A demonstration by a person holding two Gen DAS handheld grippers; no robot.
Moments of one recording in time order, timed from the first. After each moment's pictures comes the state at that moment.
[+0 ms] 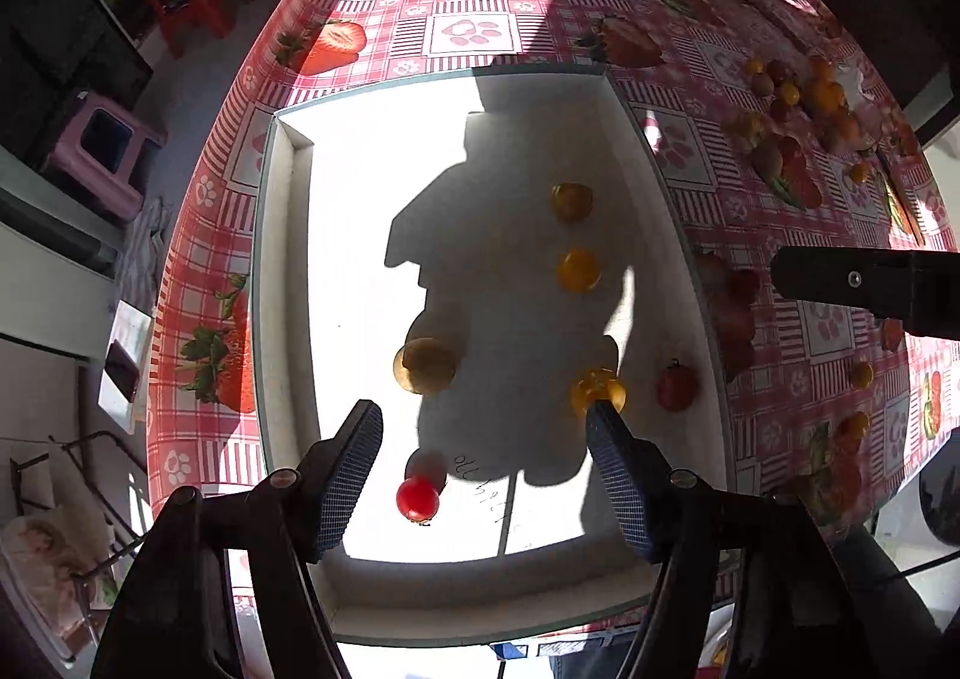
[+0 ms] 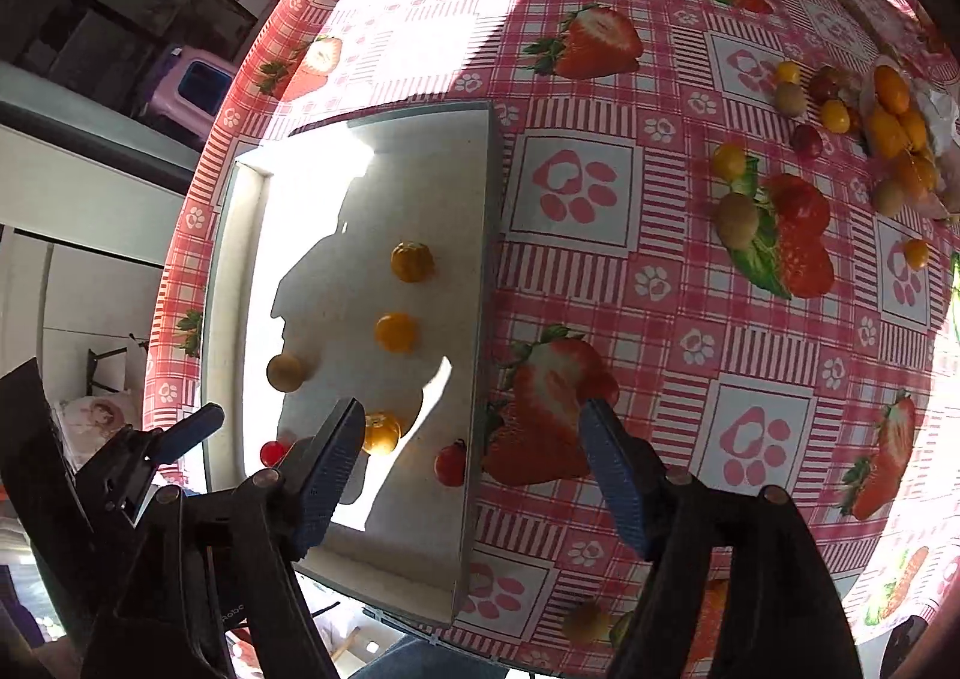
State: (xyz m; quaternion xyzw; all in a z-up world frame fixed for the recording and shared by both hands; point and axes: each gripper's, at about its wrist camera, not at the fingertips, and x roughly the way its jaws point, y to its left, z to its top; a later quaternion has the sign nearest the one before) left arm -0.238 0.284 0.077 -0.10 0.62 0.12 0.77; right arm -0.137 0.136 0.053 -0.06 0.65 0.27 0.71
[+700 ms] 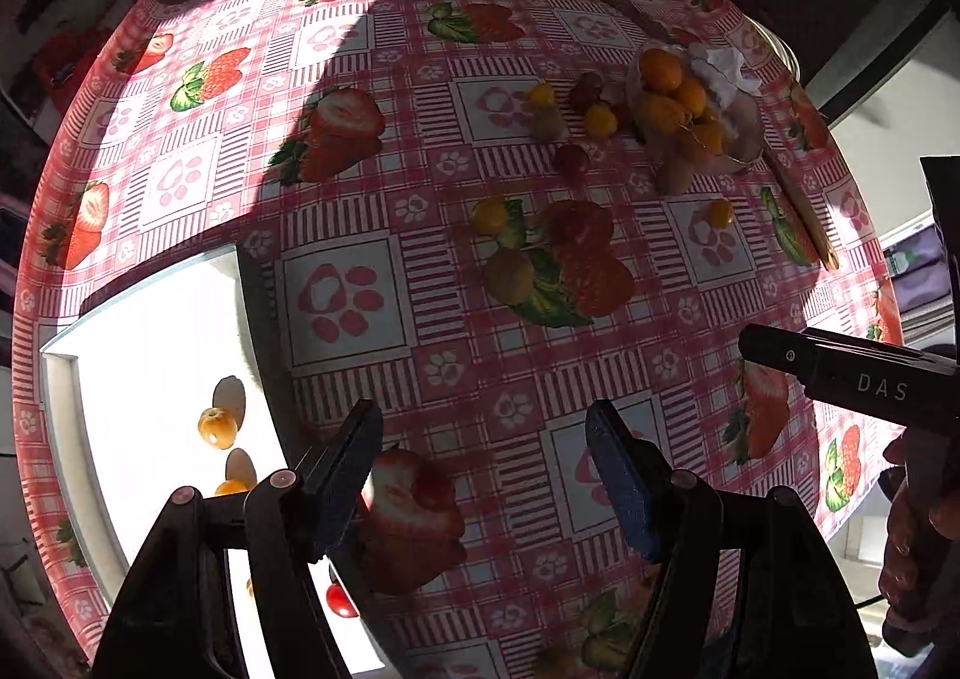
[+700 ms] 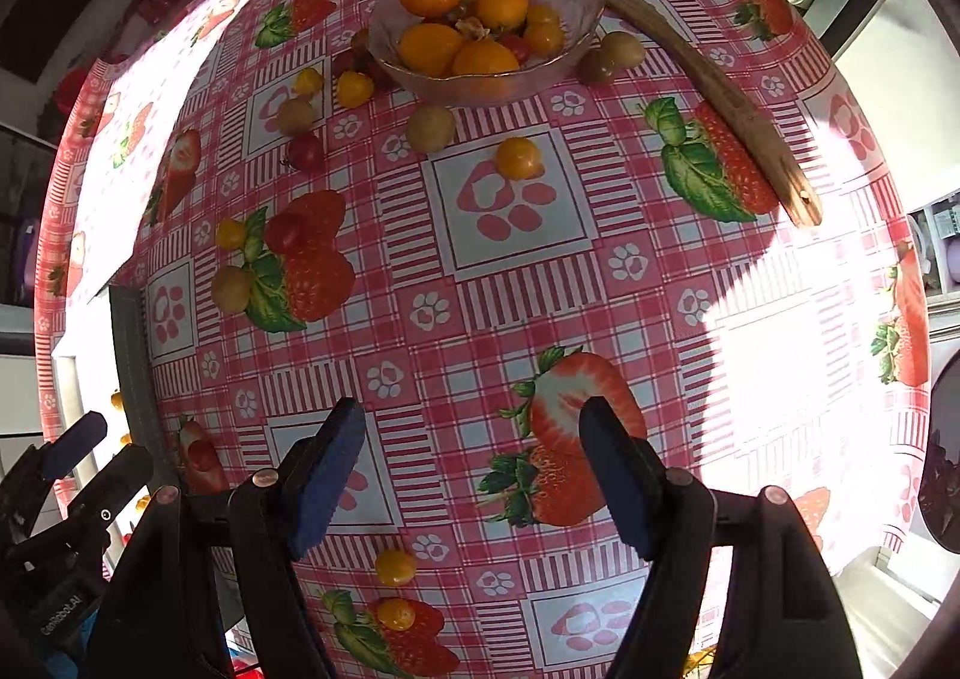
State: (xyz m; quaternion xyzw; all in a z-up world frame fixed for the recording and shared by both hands) left arm -0.094 0.169 0.077 -0.09 0.62 0.02 0.78; right arm -0.048 -0.053 0.037 0.01 0.66 0.09 0.75
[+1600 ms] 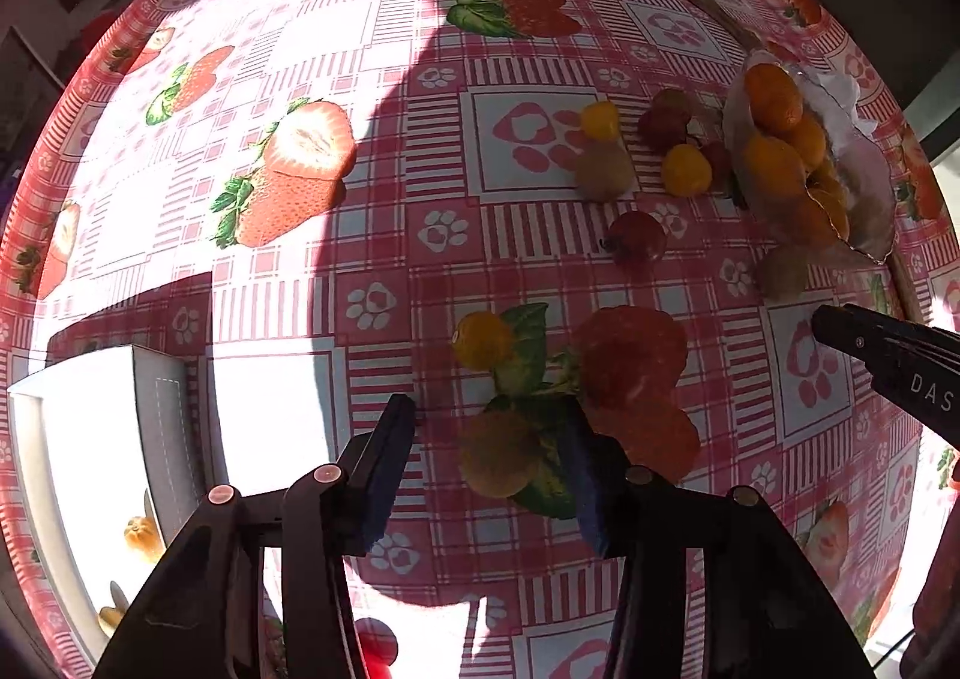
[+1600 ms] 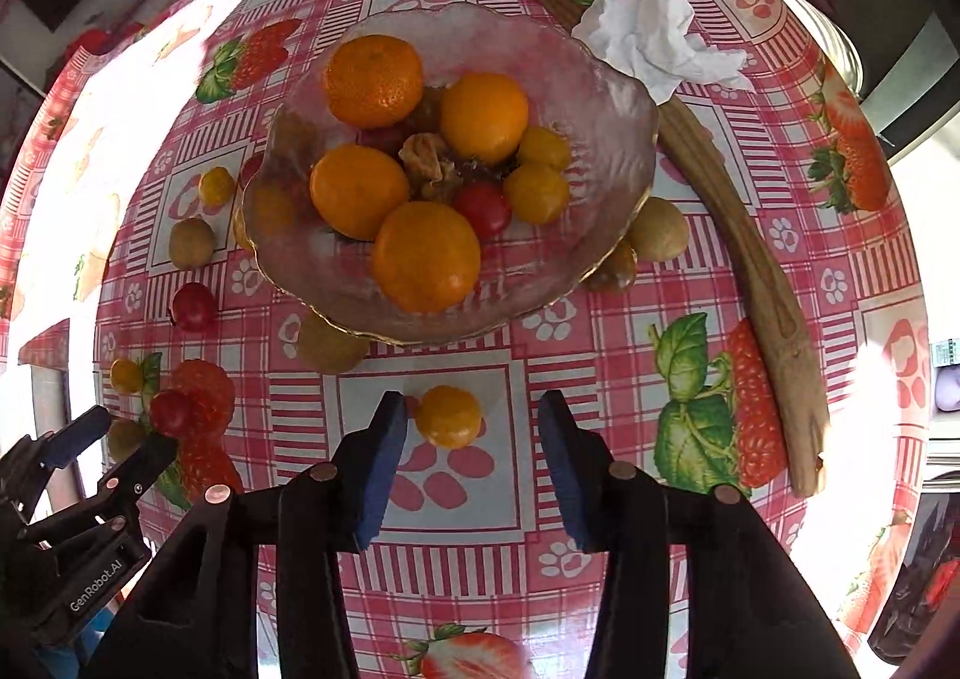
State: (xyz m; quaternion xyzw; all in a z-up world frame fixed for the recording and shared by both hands) left arm -0.014 0.148 0.022 -0.08 0.61 0.10 0.78; right arm 0.056 -0.034 0.004 -0.07 0.62 0.12 0.78
